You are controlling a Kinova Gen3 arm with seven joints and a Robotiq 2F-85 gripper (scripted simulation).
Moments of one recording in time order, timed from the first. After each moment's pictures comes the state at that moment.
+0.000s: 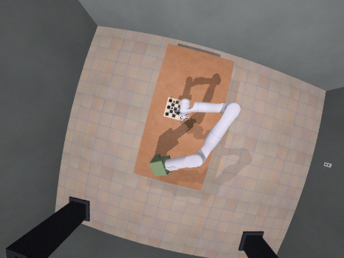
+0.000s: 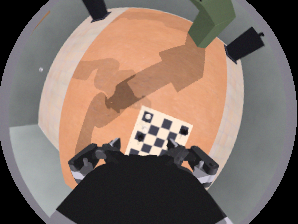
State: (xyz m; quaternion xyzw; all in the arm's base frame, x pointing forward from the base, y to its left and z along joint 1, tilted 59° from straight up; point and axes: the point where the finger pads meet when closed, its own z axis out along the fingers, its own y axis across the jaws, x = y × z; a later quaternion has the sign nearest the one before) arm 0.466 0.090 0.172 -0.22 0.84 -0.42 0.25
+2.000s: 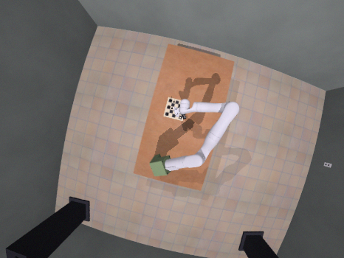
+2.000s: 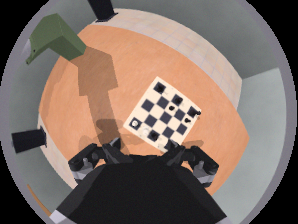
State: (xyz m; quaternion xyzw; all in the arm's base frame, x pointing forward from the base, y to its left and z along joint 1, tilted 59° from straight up) arm 0.474 0.082 0.163 0.35 0.80 -0.18 0.45
